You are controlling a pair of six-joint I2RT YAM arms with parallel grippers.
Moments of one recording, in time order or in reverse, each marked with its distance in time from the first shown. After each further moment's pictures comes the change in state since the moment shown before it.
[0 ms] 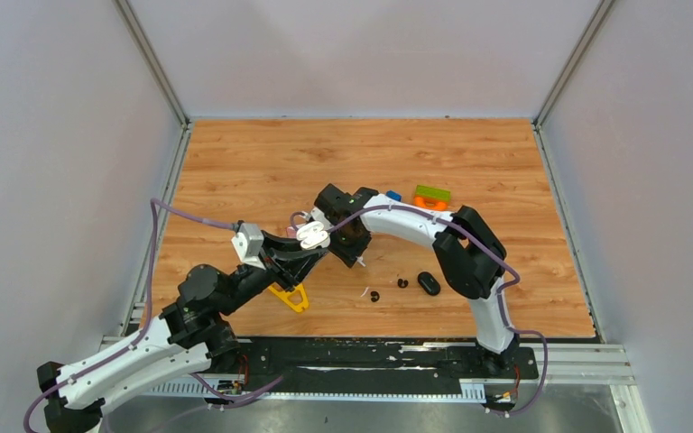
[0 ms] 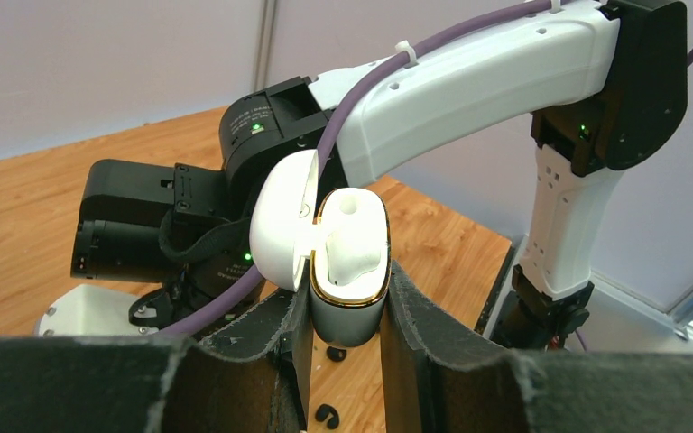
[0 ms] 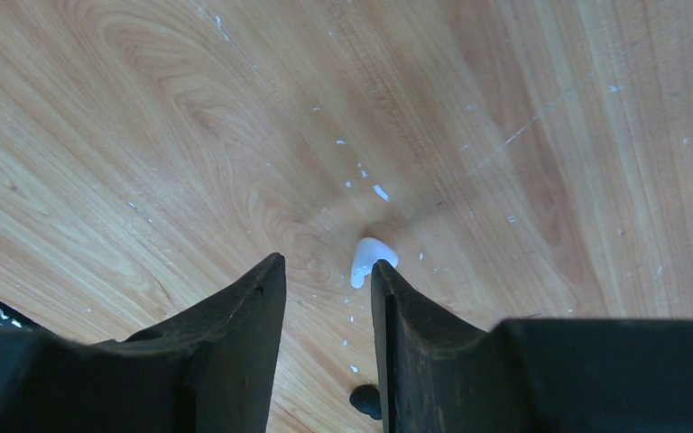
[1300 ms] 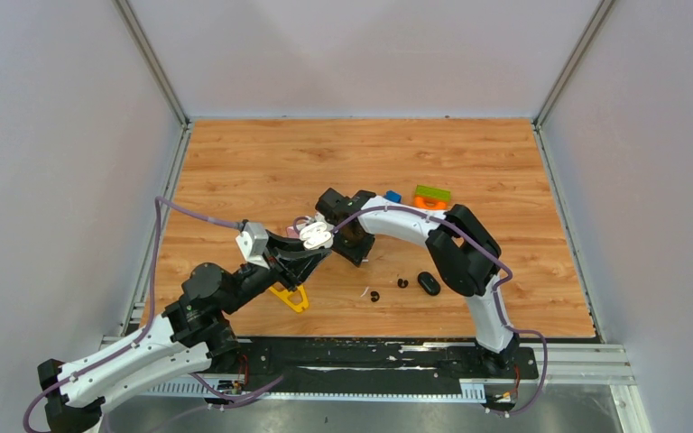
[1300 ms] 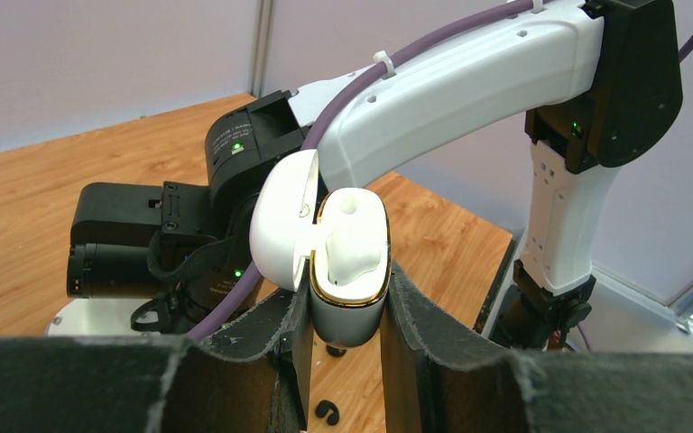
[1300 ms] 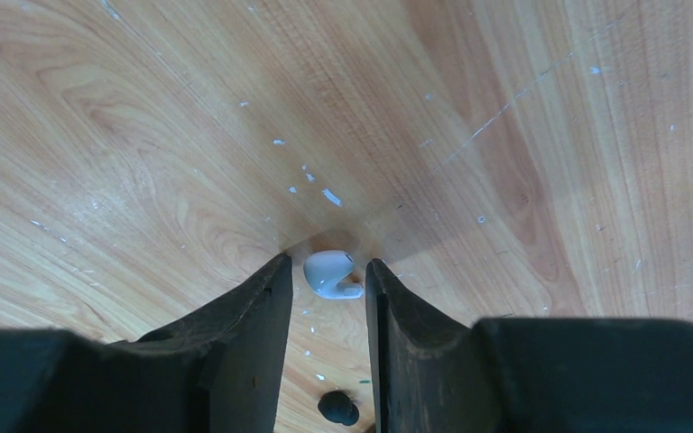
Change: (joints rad) left arm 0.000 0.029 0.000 0.008 0.008 0.001; right arm 0.008 0.043 -0.016 0.002 0.088 -0.024
